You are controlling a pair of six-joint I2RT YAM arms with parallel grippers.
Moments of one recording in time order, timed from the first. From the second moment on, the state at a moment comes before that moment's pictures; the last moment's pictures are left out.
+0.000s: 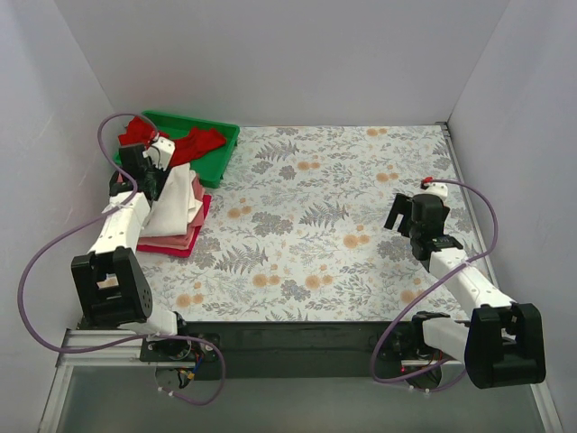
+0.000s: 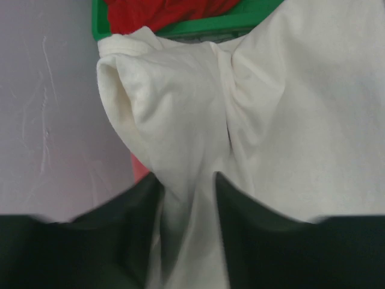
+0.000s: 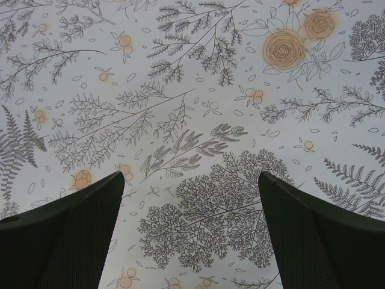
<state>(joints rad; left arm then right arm) 0.16 1.48 1.12 -0.30 -0.14 0.61 0.13 1.10 0.54 -0.06 0.25 0.31</state>
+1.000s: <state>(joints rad) -0.15 1.45 1.49 -0.29 -0.01 -0.25 0.12 0.99 0.54 -0.07 0.15 0.31</state>
